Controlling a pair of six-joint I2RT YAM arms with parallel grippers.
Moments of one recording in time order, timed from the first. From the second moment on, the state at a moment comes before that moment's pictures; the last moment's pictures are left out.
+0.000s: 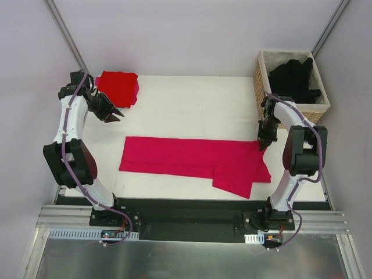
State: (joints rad) left arm 0.22 1.67 1.56 -1.04 0.44 -0.58; right arm 0.01 1.87 1.40 -1.14 0.04 0.25
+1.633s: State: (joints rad) left arm 0.17 1.61 1.51 -1.02 0.52 -0.55; right arm 0.04 1.64 1.41 -1.06 0.23 0.20
